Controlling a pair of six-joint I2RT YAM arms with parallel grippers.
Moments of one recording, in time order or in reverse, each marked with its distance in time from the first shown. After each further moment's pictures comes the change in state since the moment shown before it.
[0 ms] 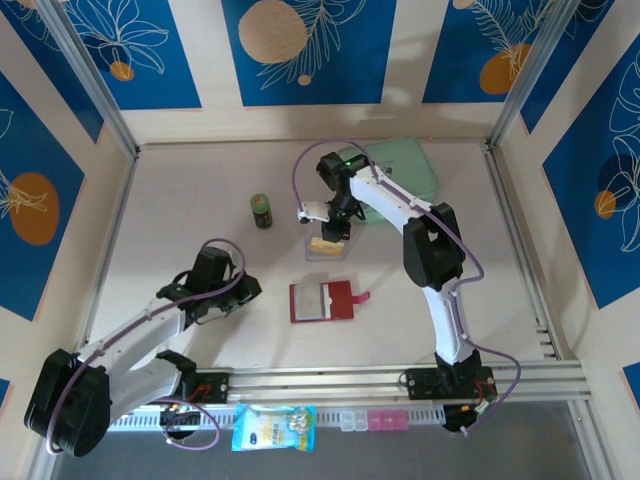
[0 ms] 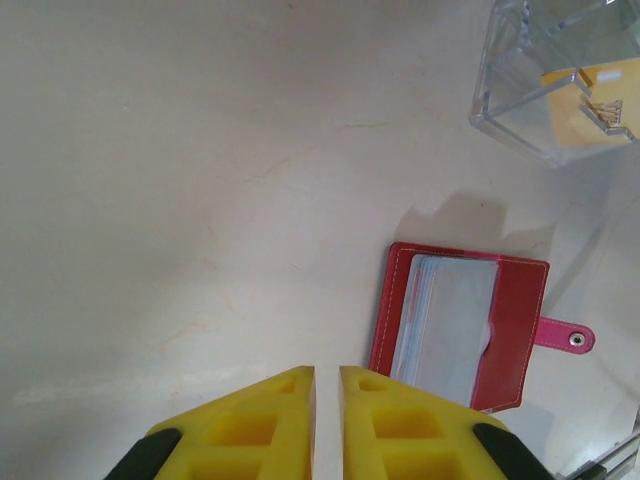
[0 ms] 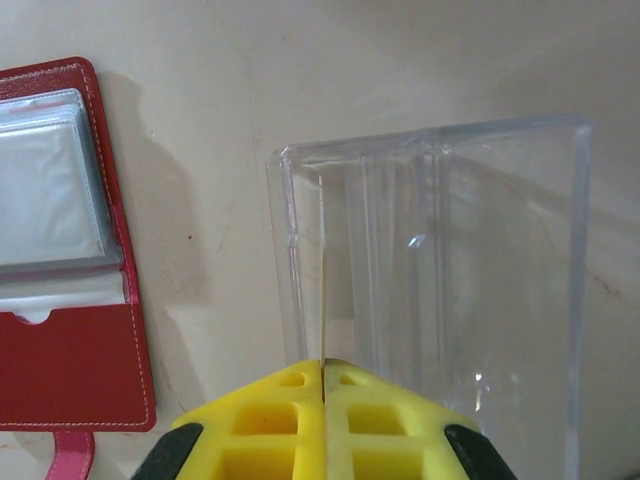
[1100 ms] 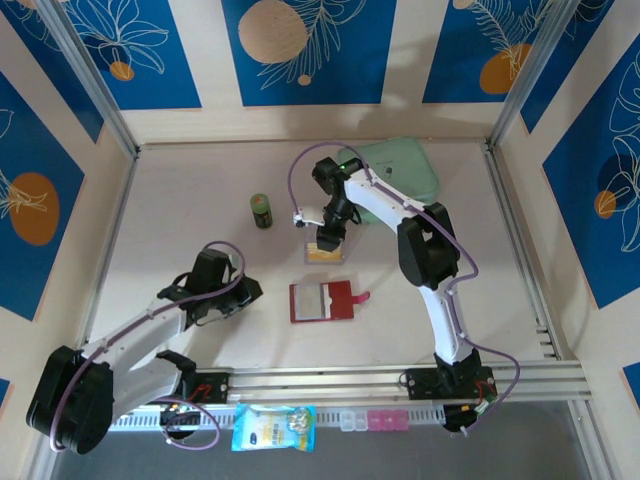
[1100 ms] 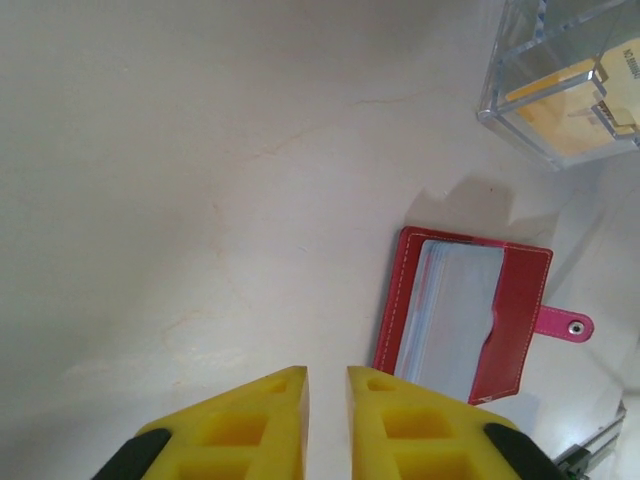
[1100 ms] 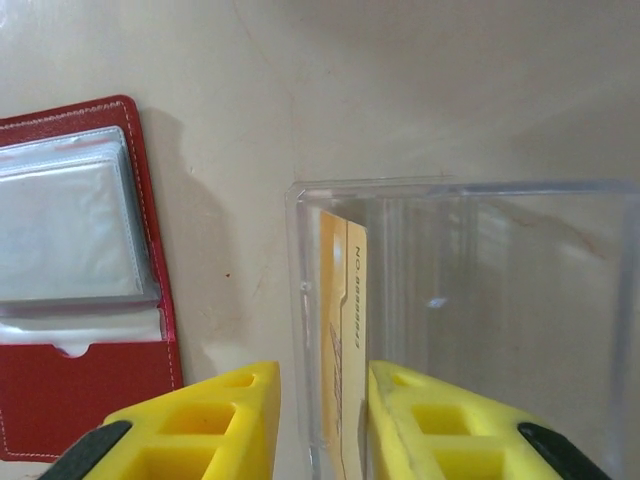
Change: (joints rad) left arm 0.018 0.029 -0.027 0.037 0.062 -0.010; right arm 0.013 0.020 0.007 -0.006 -0.060 0.041
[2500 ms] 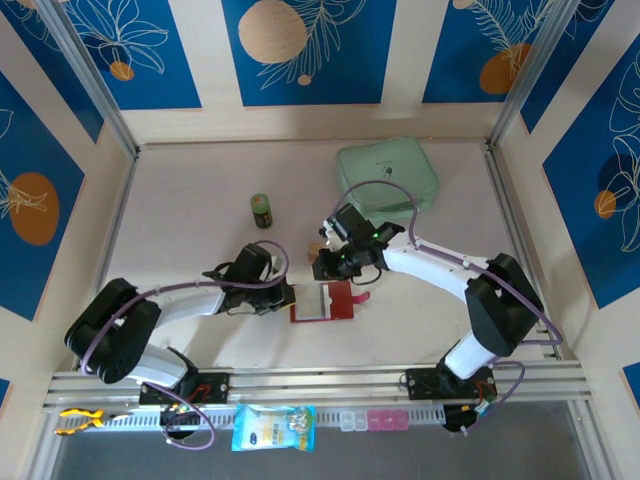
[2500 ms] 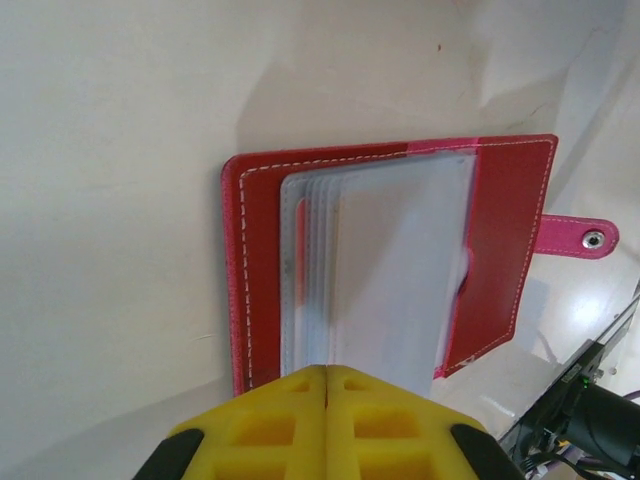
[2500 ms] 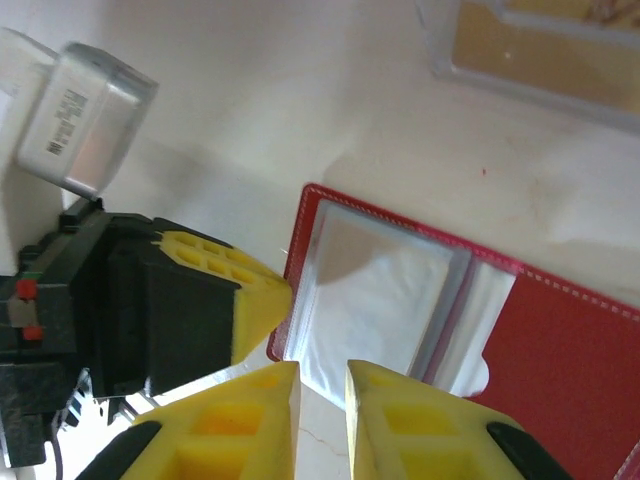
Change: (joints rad) left arm -0.231 0.384 0.124 0.215 0.088 -0.006; right arm 0.182 -0.642 -0.872 0.679 -0.006 1.500
